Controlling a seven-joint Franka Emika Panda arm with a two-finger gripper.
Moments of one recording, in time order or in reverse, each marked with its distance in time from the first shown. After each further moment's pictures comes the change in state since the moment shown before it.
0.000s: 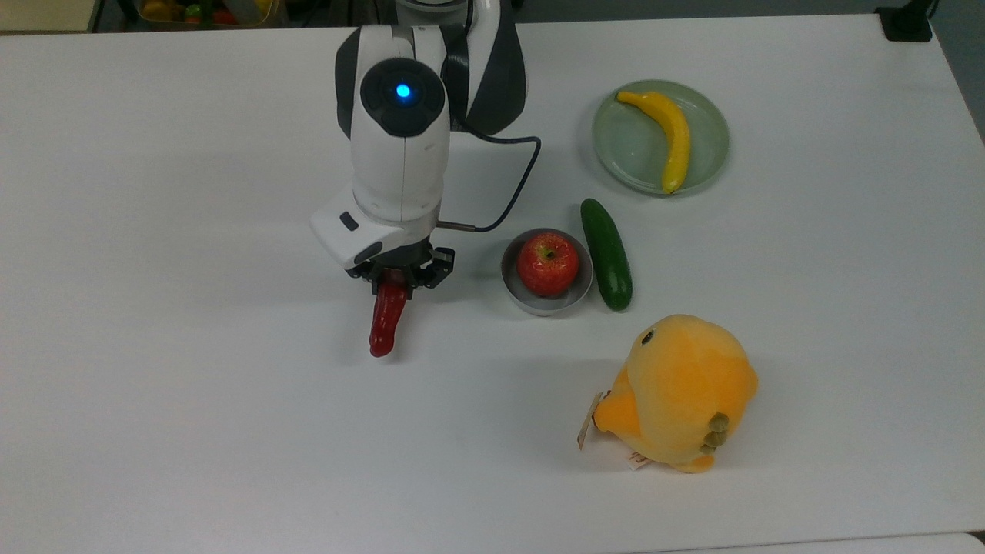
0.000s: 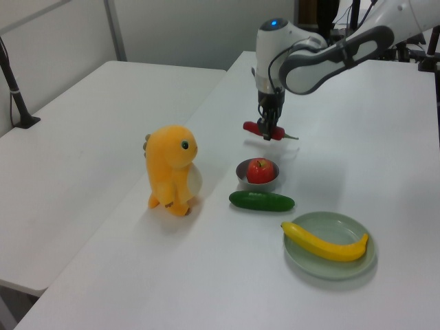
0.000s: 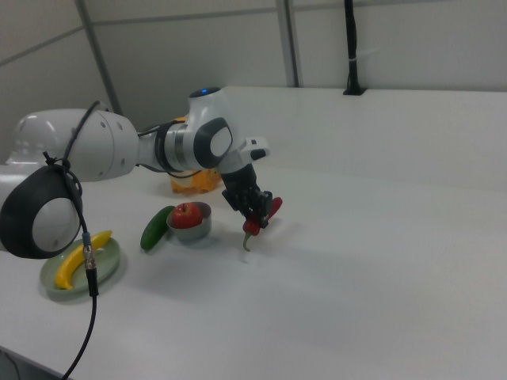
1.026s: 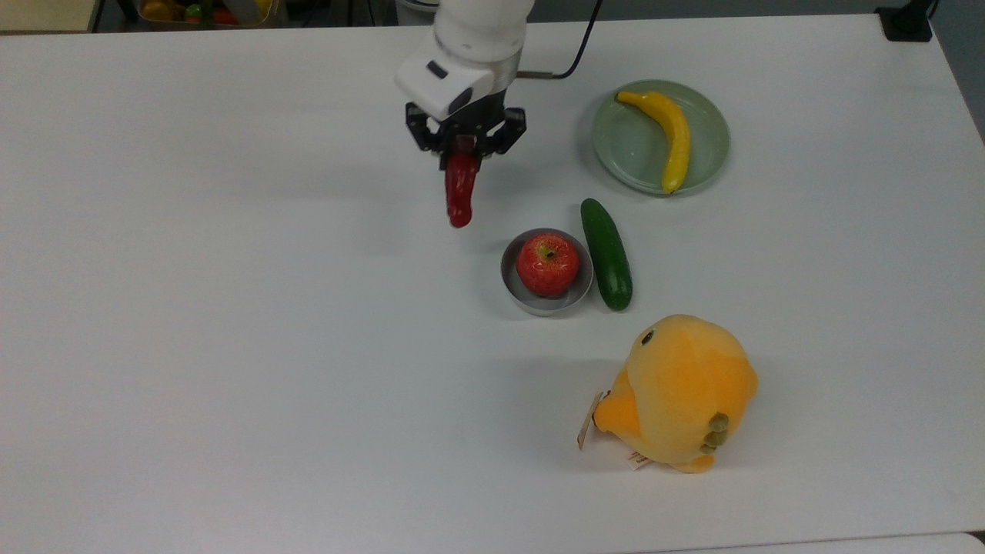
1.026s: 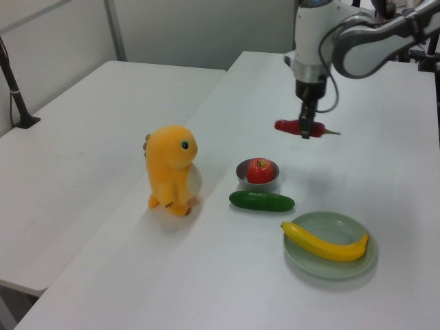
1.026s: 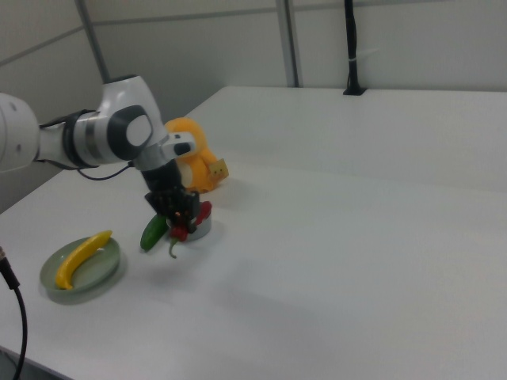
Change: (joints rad) arm 0.010 -0.448 0.142 -0.468 0.003 -0.058 0.008
